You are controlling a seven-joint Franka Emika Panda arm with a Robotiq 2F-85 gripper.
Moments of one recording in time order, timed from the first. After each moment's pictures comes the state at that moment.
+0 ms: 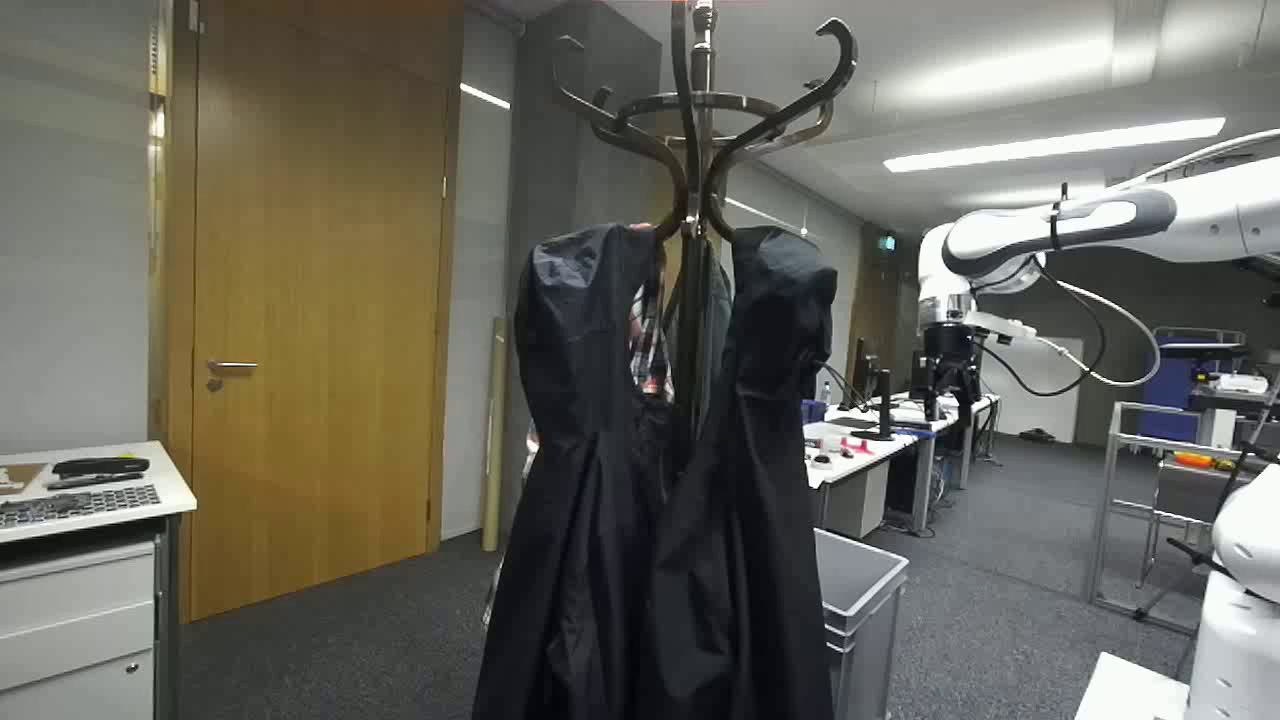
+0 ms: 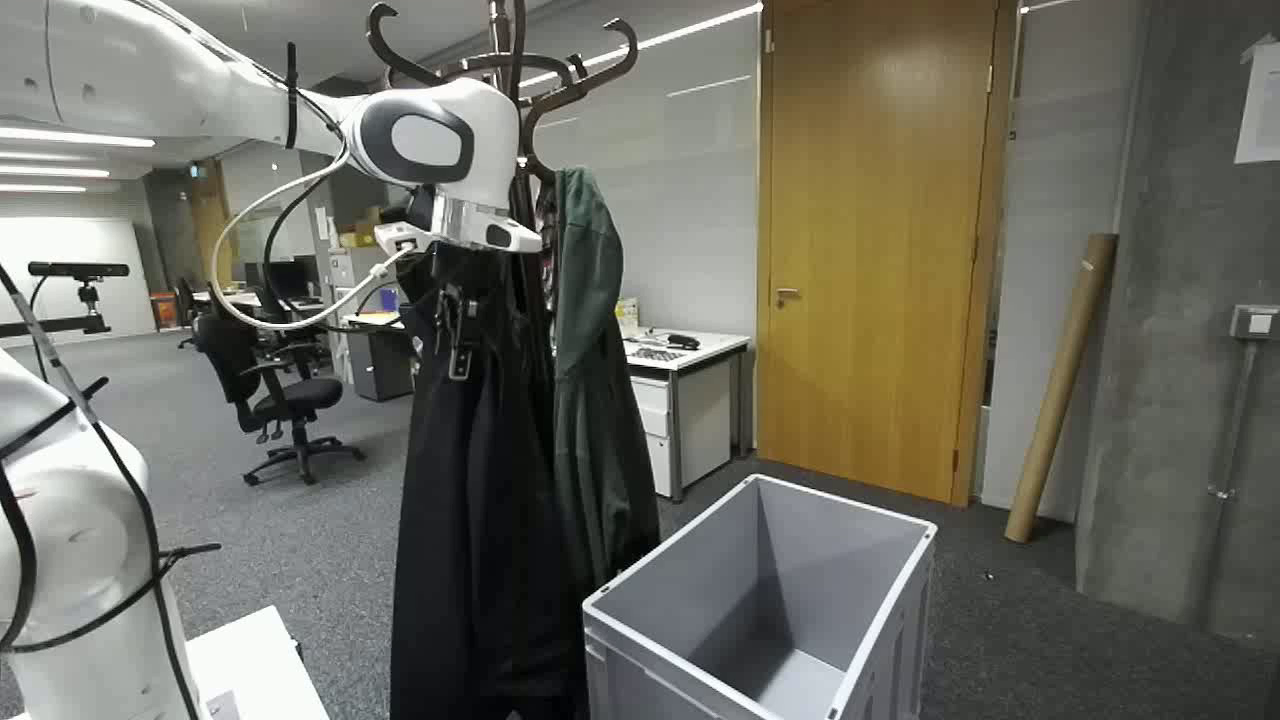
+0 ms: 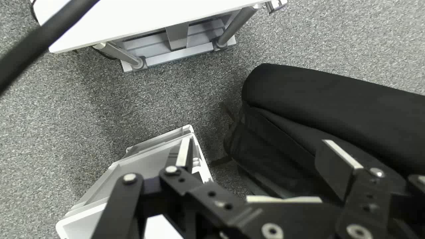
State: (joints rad) arm -0.05 -0.45 -0.08 -2.20 0.11 1.57 0.12
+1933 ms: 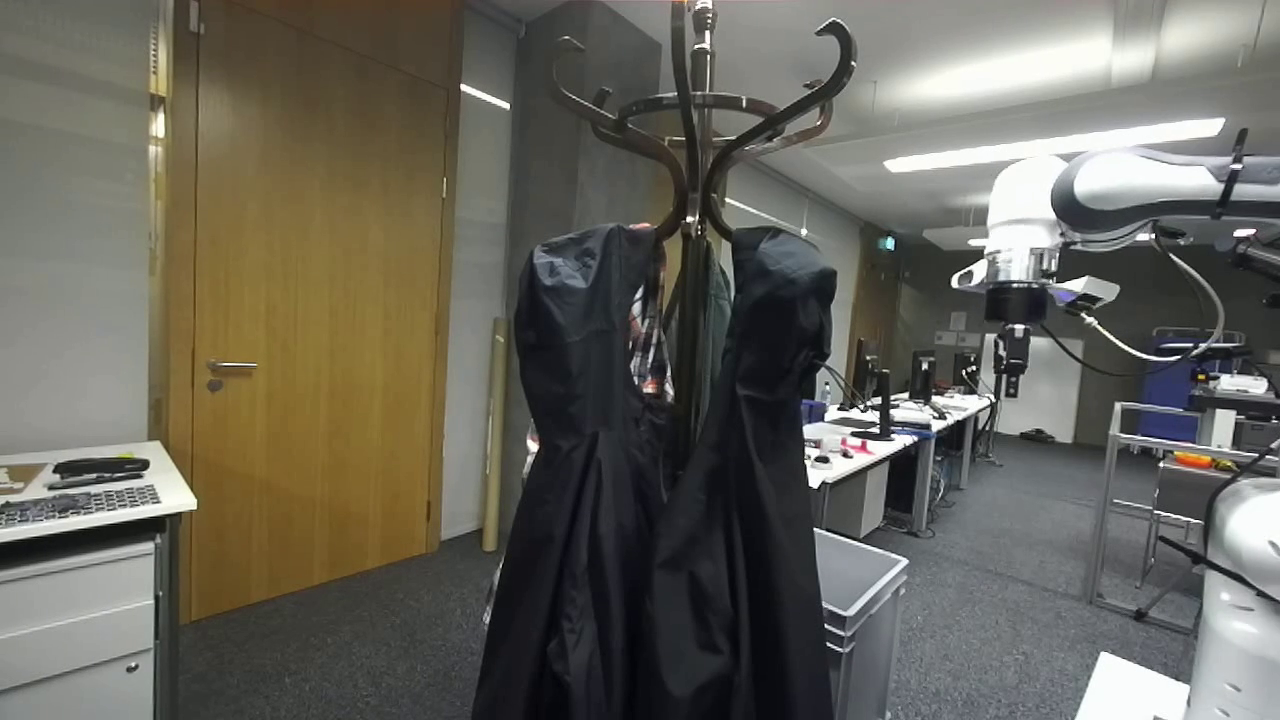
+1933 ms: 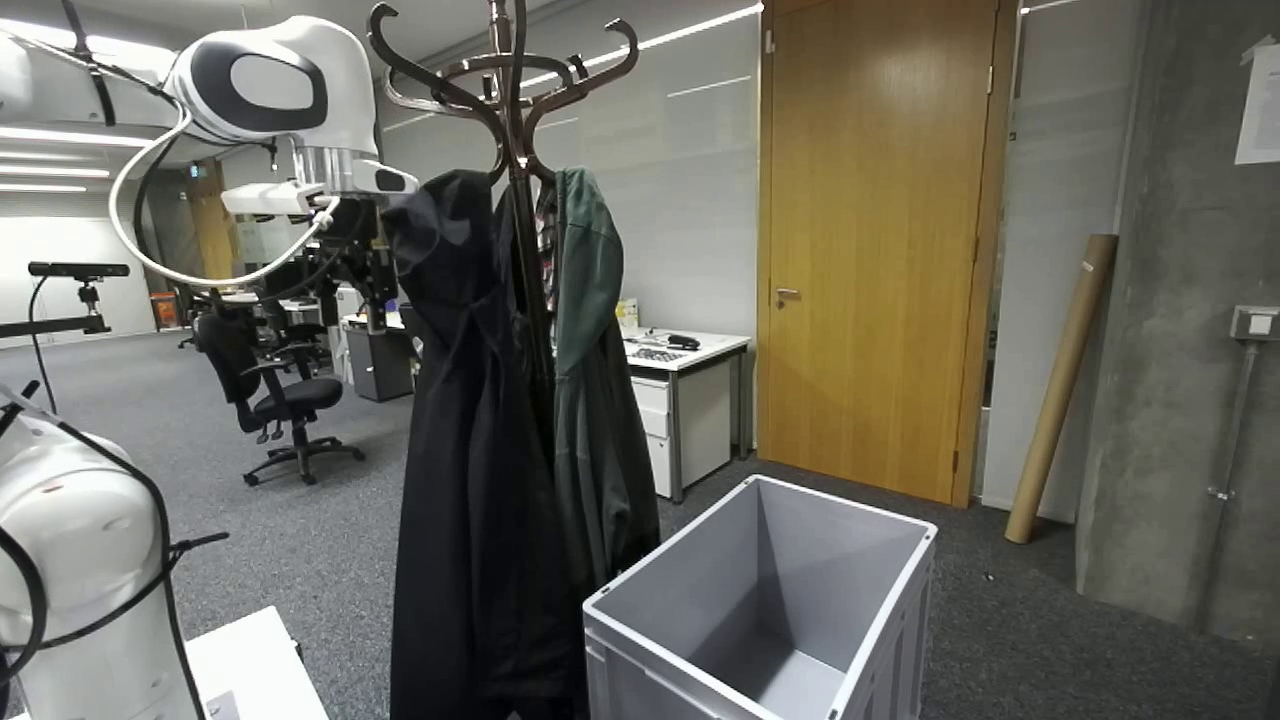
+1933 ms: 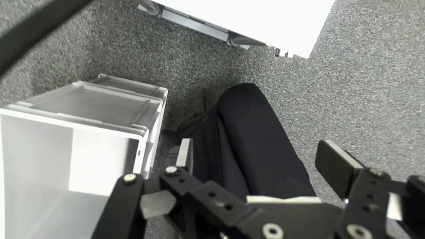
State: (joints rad) arm 0.10 -0.84 0.01 -2.34 0.08 1.49 -0.23
